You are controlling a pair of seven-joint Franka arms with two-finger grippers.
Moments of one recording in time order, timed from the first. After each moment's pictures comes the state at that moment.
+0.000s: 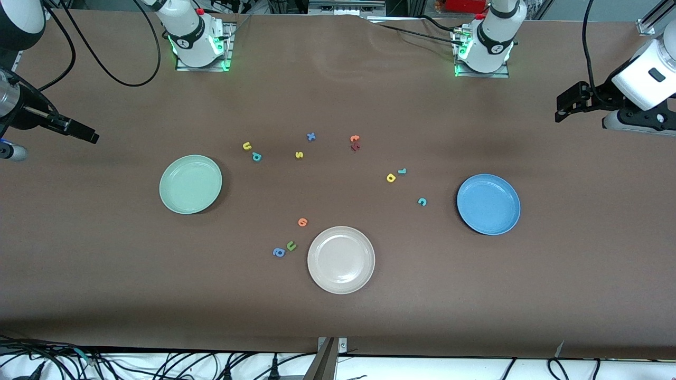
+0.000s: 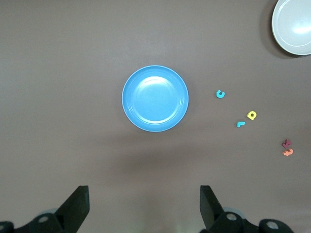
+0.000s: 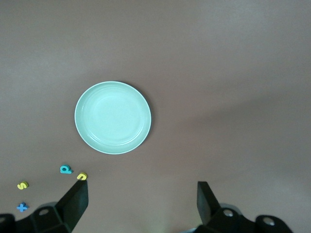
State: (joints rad) left arm 0.01 -0.03 -0.07 -1.61 -0.02 1.51 0.05; right arm 0.01 0.02 -0.07 -1.73 -0.02 1.62 0.26
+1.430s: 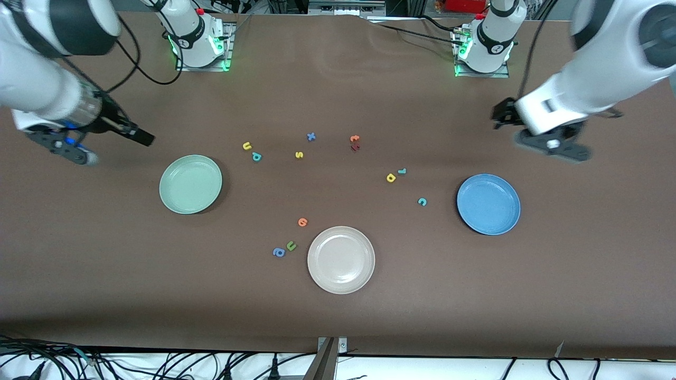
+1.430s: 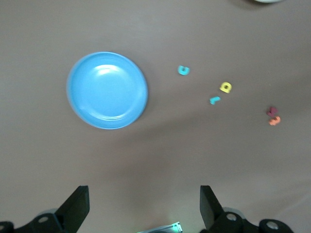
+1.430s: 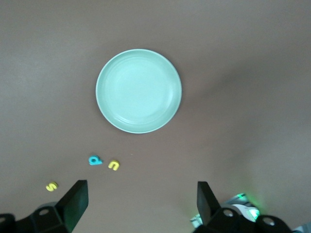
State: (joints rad) left arm -0.21 0.14 -0.08 -1.62 -0.05 1.53 0.05; right arm 0.09 0.04 0.09 -1.82 -0.01 1.67 0.71
